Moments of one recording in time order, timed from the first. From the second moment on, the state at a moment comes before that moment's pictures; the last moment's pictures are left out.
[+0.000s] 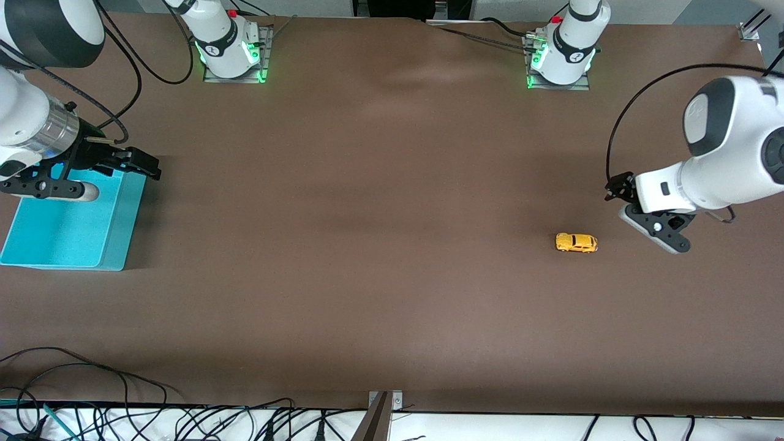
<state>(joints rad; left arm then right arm) 0.02 0.25 -0.05 -1.79 0.00 1.90 0.67 -0.03 0.09 0.12 -1.66 0.02 1.68 0.17</state>
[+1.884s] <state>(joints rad) 0.02 0.50 -0.06 -2.06 0.04 2.50 1.48 -0.03 0.10 0.11 -1.66 0.02 1.68 0.16</state>
